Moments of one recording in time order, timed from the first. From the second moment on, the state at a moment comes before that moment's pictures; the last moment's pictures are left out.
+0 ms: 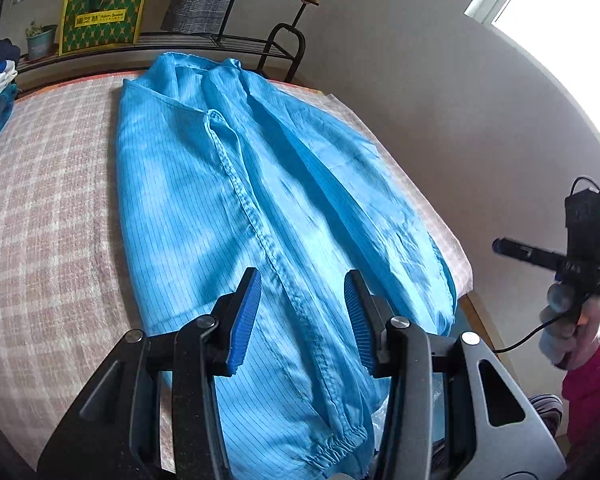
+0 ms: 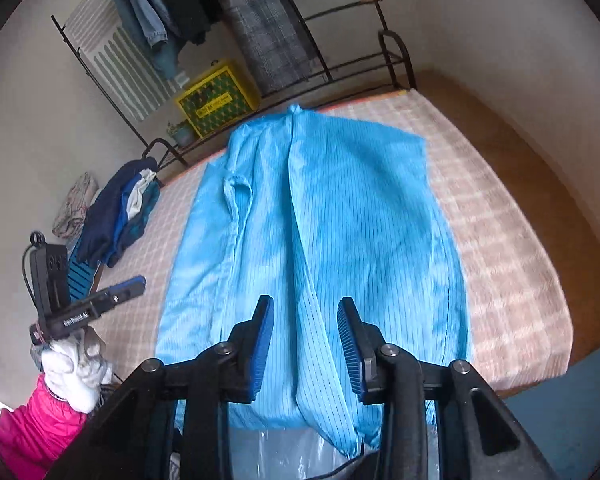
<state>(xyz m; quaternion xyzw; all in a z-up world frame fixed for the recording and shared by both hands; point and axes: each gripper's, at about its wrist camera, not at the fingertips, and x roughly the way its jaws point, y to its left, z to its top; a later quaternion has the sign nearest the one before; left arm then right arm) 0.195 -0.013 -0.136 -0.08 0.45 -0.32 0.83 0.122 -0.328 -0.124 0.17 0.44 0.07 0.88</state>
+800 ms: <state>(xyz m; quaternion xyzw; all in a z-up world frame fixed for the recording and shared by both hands) 0.131 0.004 -0.127 -0.06 0.45 -0.30 0.84 0.055 -0.294 -0.227 0.11 0.51 0.10 0.85</state>
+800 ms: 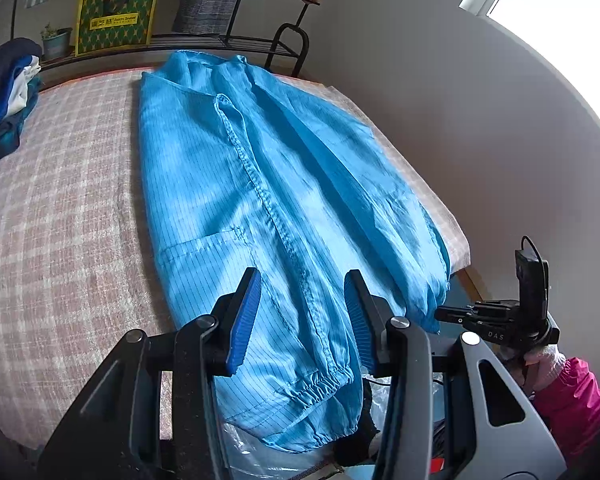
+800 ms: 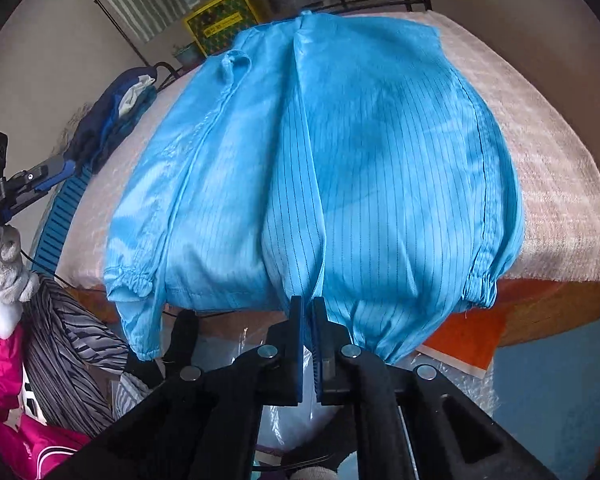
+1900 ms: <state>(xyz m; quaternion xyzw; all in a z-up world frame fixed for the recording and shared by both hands) 0.142 -0.181 -0.226 0.07 0.54 -0.36 0.76 0.051 -0.279 -0.242 0.14 0.53 0.17 0.82</state>
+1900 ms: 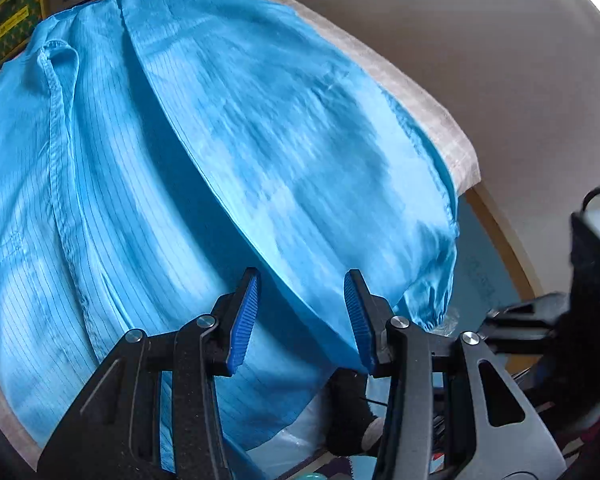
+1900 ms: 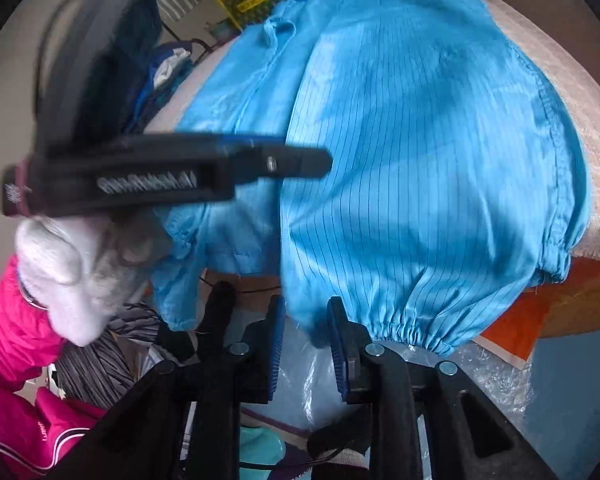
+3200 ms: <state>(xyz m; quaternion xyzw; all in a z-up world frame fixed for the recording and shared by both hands) 0.128 -0.187 -0.225 0.07 0.52 -0.37 0.77 0.108 -0.421 -0.241 0.29 0.46 0.07 0.84</state>
